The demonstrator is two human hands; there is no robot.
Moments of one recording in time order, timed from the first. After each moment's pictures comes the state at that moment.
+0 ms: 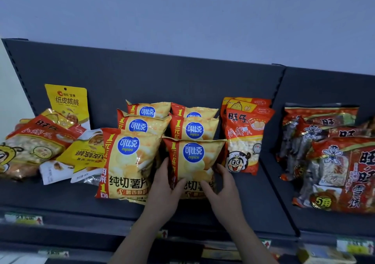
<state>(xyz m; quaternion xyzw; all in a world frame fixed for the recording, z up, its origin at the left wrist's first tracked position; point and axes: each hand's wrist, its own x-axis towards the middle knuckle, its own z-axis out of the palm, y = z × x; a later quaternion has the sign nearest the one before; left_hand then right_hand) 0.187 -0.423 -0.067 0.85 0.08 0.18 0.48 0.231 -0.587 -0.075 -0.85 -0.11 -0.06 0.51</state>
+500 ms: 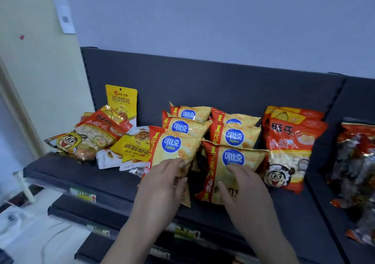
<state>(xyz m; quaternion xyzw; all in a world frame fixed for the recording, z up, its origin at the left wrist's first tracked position) 0.115 -0.376 -0.014 0.93 0.09 0.30 0.20 0.185 -0.553 -0.003 -0.91 -0.26 -0.16 0.28</state>
